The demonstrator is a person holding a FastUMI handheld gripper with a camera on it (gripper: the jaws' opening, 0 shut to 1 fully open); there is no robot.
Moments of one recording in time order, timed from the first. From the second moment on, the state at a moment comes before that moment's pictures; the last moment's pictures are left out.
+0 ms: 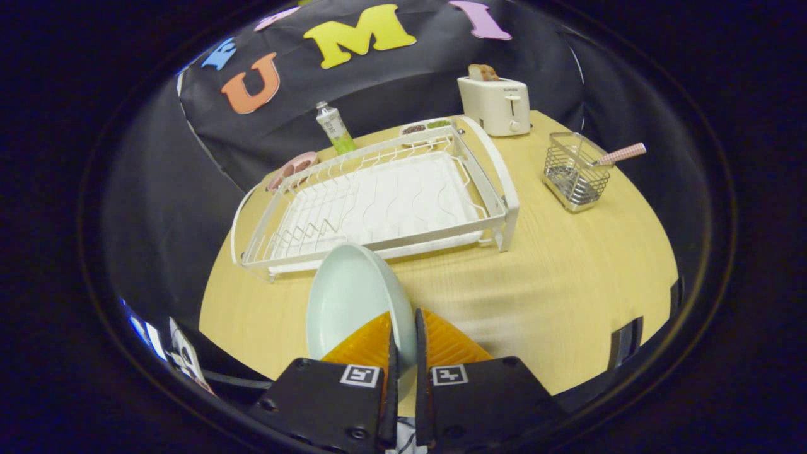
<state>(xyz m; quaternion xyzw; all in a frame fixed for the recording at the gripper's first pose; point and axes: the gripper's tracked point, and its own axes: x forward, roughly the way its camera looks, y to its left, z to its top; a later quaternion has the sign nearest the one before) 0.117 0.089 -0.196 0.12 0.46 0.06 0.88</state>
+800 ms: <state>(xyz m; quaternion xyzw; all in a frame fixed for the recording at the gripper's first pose) 0.125 0.013 -0.243 0.13 0.39 0.12 0.90</state>
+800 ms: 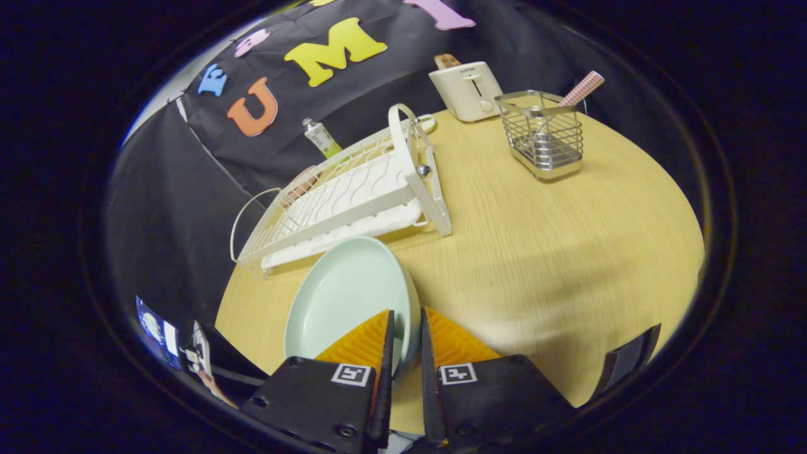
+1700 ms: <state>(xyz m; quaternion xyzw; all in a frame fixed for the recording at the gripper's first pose) 0.161 -0.160 -0.148 -0.08 0.08 -0.10 0.99</state>
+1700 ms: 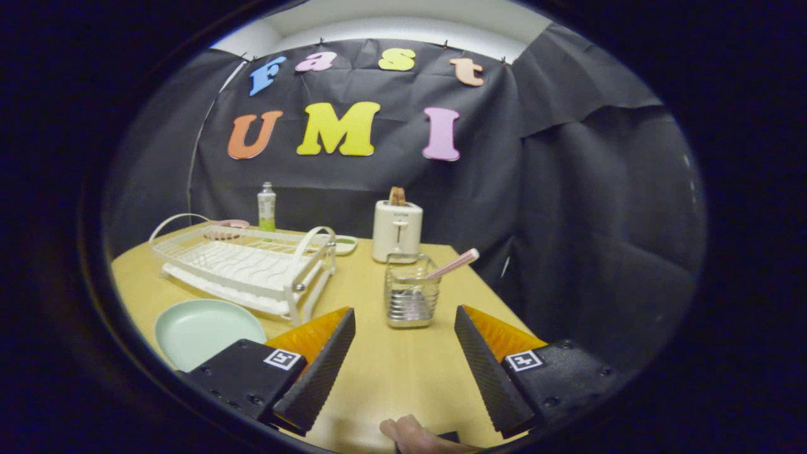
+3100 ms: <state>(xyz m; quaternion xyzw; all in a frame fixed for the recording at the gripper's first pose) 0.291 -0.167 -0.134 0.04 0.09 0.02 1.00</state>
